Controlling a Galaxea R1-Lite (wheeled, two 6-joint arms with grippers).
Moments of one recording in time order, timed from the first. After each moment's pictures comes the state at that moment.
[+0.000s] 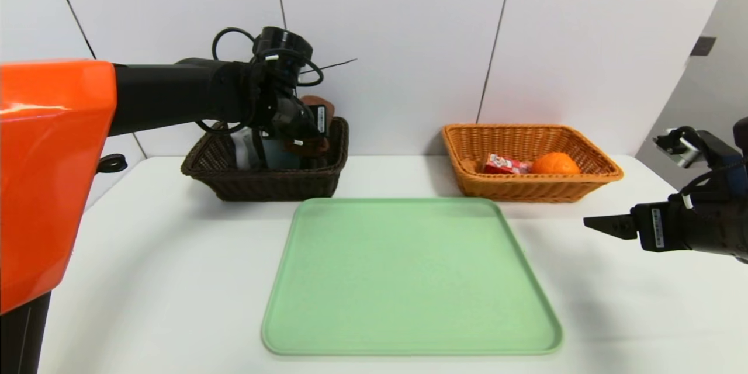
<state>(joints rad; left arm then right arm) -0.41 2.16 -1.96 0.34 0.20 -0.27 0.01 1.42 -0.79 0.02 0.09 -0.06</state>
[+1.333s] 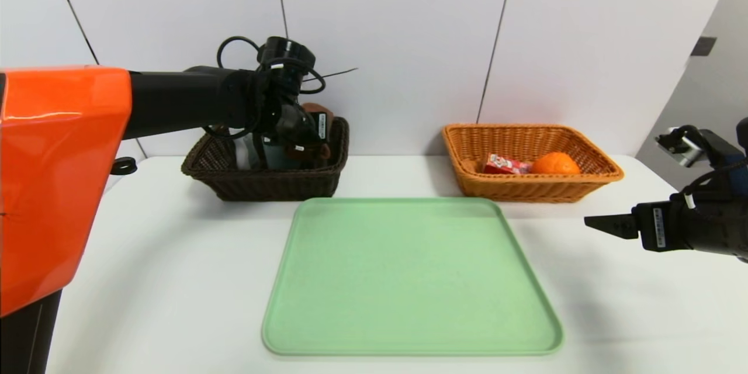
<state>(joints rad) -0.40 2.18 -1.96 0.34 0.21 -0.27 0.01 1.41 -0.79 0.02 0.08 -0.06</state>
